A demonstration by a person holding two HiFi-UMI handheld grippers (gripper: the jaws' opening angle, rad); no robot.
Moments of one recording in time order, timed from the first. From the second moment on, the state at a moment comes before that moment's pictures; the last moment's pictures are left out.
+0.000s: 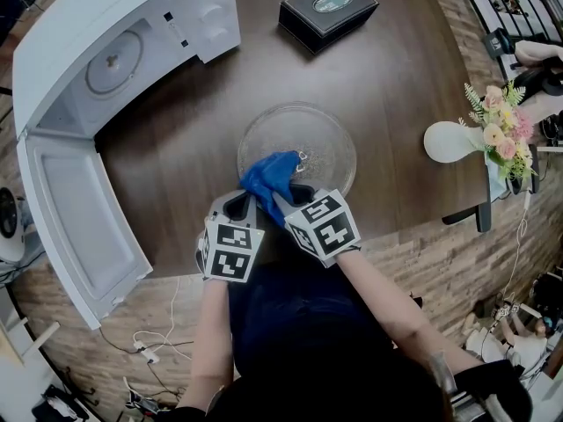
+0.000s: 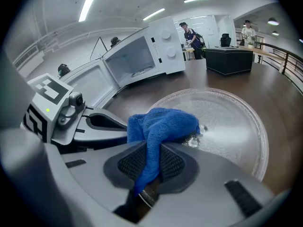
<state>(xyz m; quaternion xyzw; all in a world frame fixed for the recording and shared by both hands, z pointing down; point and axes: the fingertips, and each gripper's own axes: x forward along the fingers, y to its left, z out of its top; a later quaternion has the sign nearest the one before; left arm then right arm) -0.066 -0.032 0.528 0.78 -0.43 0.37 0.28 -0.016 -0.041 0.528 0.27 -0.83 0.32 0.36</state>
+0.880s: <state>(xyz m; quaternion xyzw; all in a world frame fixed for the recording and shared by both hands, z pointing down) -0.063 -0.032 0.526 0.78 -0.43 0.38 0.27 0.055 -0.061 0.527 0.32 -0.80 0.34 0.36</state>
